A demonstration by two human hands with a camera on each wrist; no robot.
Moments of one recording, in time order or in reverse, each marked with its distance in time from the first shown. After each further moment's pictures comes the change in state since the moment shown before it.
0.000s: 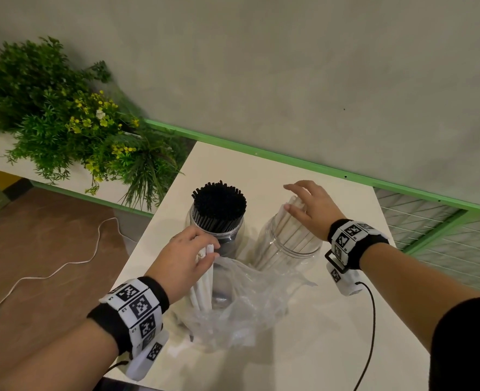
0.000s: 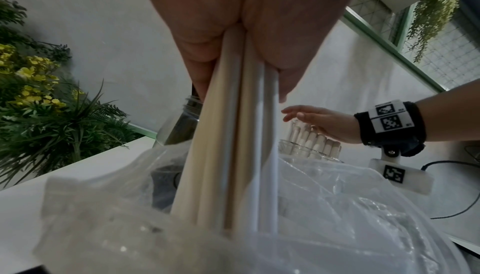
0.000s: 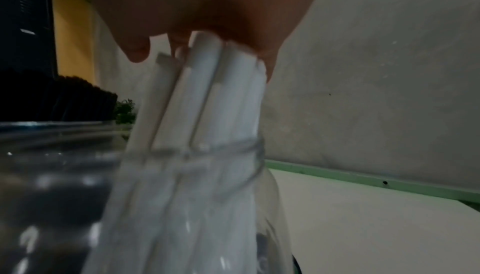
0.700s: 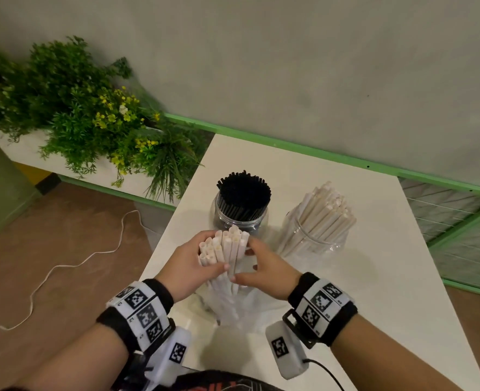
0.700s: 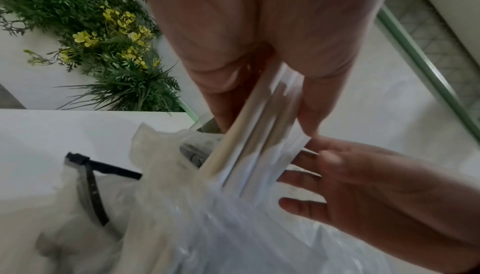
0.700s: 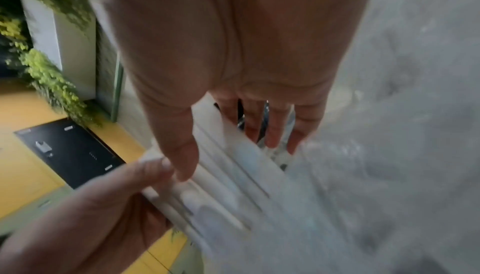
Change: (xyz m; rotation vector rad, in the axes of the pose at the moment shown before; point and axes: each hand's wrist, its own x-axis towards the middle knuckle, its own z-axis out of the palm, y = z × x) left_hand -0.034 -0.020 -0.011 -0.583 -0.071 -0.293; right_hand -0.067 -0.171 0.061 0.801 -0.357 0.045
